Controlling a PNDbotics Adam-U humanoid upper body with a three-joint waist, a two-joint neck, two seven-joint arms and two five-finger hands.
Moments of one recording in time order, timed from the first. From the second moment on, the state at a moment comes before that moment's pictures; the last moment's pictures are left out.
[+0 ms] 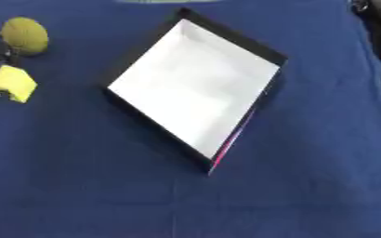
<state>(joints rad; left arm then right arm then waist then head) -0.84 0.83 -0.26 -1.03 -0.55 -0.34 -0.78 -0.63 -0.48 -0.01 -1.62 -0.17 0.04 0.10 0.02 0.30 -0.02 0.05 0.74</state>
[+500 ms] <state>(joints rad) -0.84 0.83 -0.26 -1.03 -0.56 -0.34 -0.78 -0.63 -0.48 -0.01 -1.62 -0.17 0.04 0.10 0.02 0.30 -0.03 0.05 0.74</state>
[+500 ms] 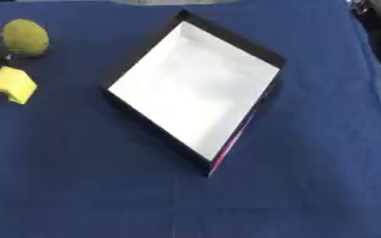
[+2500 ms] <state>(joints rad) -1.18 0.58 -0.31 -1.30 -0.33 -0.29 -0.82 -0.64 -0.48 -0.03 -1.63 -0.19 0.05 0.06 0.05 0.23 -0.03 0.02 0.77</state>
